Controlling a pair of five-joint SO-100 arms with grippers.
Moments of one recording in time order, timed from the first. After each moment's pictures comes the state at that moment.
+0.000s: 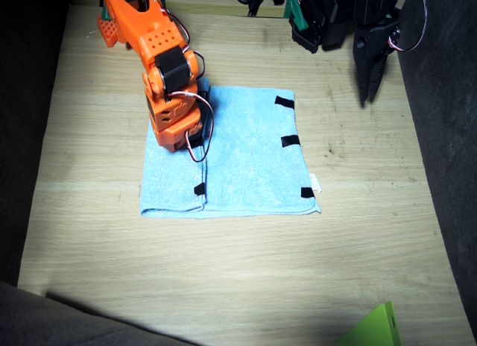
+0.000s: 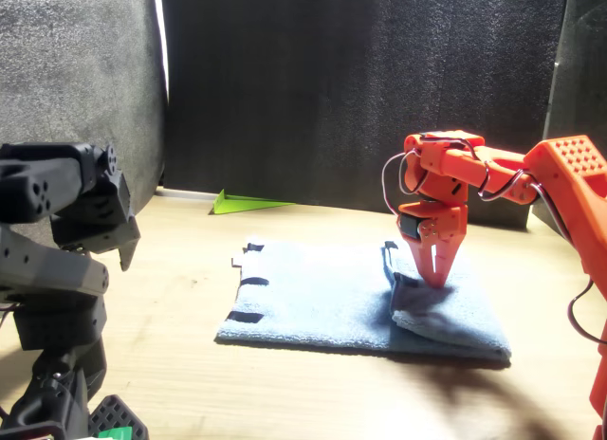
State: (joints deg) arm 0 76.7 134.2 143.3 64.8 71.5; arm 1 116.7 28.8 28.8 111.3 89.1
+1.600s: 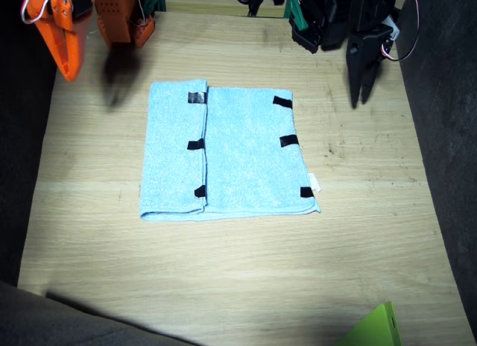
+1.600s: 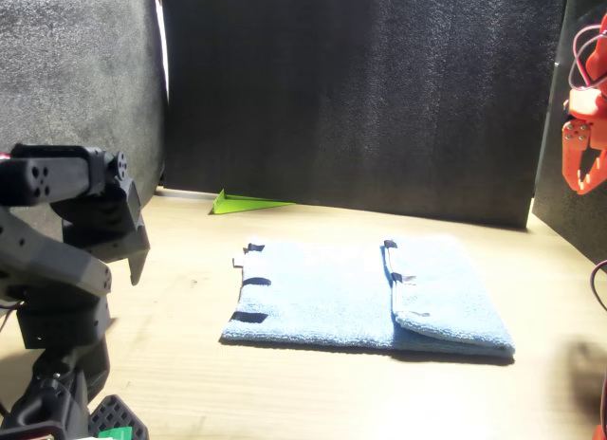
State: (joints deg) arm 0 71.5 124.7 140.3 66.0 72.0; arm 1 85.2 110.4 93.3 92.6 104.9
